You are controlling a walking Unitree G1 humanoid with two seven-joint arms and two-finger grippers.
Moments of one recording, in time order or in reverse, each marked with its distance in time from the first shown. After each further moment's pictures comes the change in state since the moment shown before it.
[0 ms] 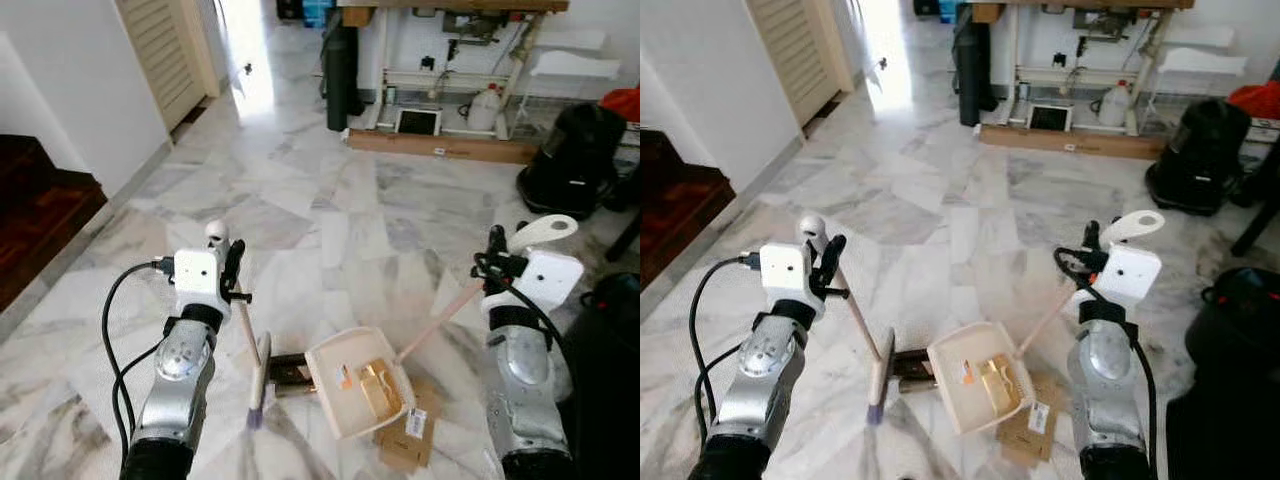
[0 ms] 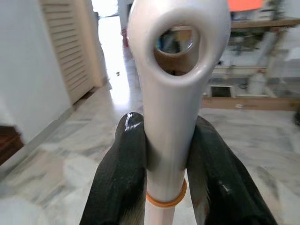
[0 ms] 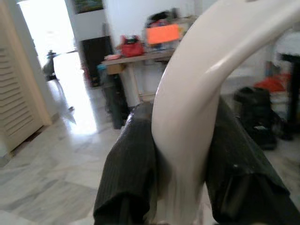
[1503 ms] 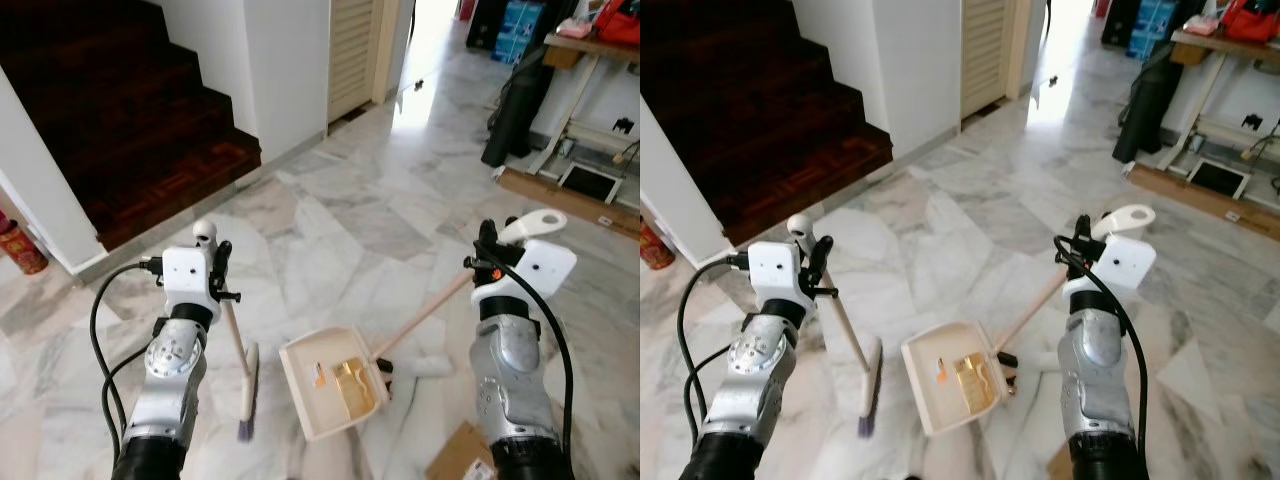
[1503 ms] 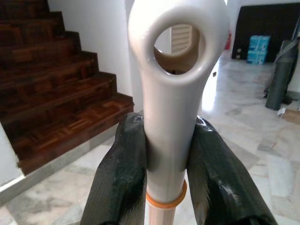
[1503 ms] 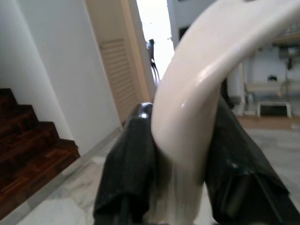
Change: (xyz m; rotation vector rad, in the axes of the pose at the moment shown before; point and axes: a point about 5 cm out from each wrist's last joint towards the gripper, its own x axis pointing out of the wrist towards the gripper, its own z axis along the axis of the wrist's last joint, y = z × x) left arm -0.001 0.007 -0.003 -0.011 0.040 0.047; right arm 0.007 0.008 0.001 0.078 0.043 0.007
